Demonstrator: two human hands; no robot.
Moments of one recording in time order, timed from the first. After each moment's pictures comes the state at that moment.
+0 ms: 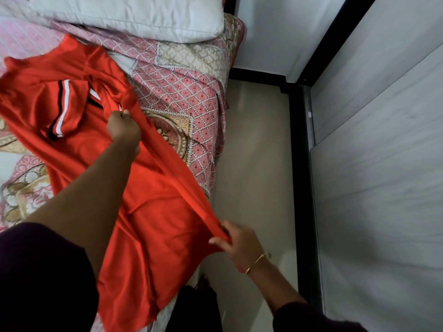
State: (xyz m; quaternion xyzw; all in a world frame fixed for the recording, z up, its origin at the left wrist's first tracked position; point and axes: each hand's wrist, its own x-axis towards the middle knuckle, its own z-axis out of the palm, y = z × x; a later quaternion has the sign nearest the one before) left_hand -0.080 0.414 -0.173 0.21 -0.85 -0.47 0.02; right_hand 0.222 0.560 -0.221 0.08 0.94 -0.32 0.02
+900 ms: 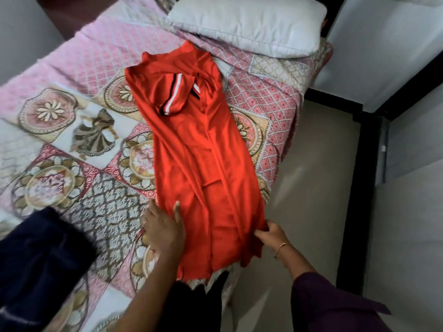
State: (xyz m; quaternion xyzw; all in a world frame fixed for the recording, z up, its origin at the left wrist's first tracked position) left_hand 0.167 0.296 -0.216 0.29 -0.92 -0.26 0.03; right_hand 0.194 0.523 -0.259 0.31 0.75 -0.52 0.25
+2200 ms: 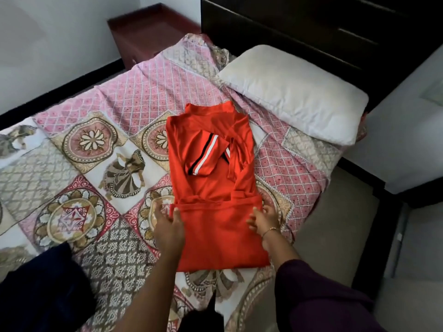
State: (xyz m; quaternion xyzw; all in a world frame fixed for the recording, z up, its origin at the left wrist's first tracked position) left_hand 0.035 0.268 -0.150 0.46 -0.73 -0.51 0.01; right_hand -0.027 0.464 -0.154 0.35 0.70 -0.59 0.18
